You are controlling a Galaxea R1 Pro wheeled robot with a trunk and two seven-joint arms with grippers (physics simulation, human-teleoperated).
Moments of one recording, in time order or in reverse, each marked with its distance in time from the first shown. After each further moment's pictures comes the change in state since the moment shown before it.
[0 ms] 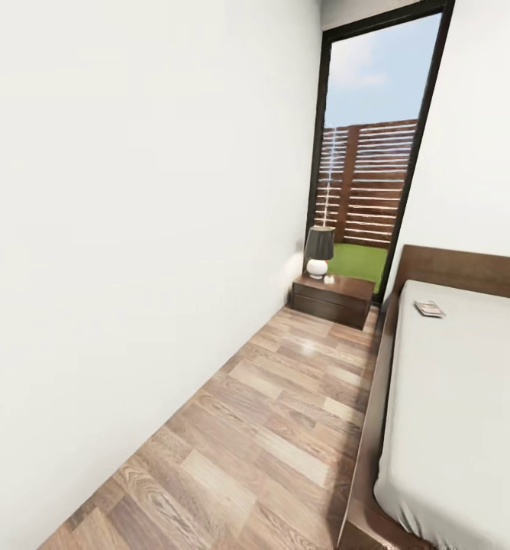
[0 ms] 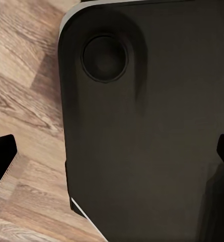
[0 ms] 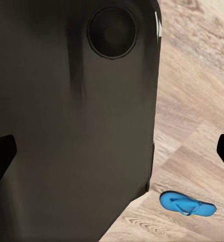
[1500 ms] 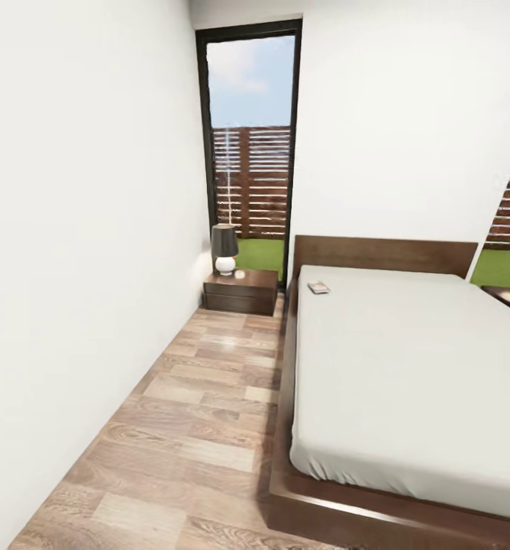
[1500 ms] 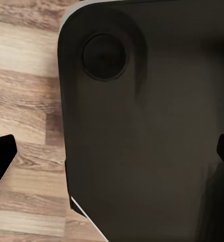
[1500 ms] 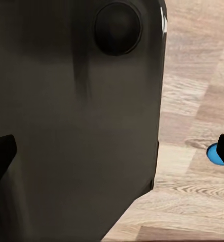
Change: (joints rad) left arm 0.000 0.000 0.000 0.000 0.000 0.000 0.000; right arm 0.002 0.005 -0.004 0.001 -0.001 -0.001 0.002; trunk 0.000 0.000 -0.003
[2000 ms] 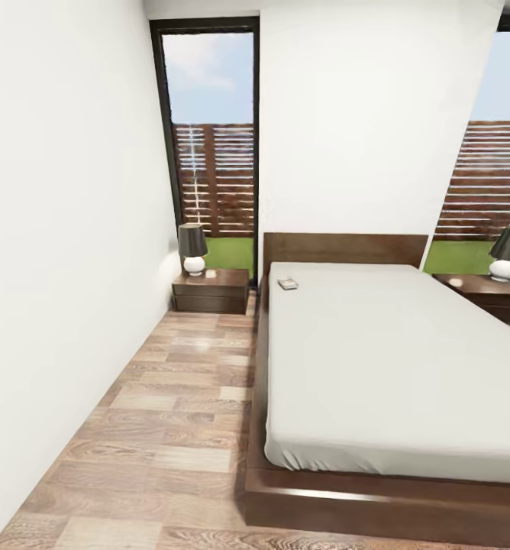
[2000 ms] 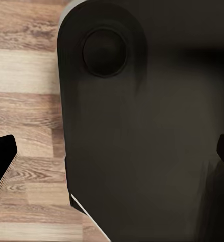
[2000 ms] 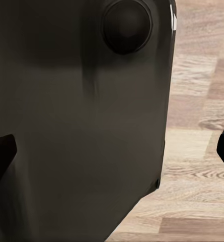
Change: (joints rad) left arm 0.000 0.000 0.000 0.000 0.000 0.000 0.000; right arm 0.000 0.010 0.002 -0.003 0.000 -0.001 0.000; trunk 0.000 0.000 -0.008
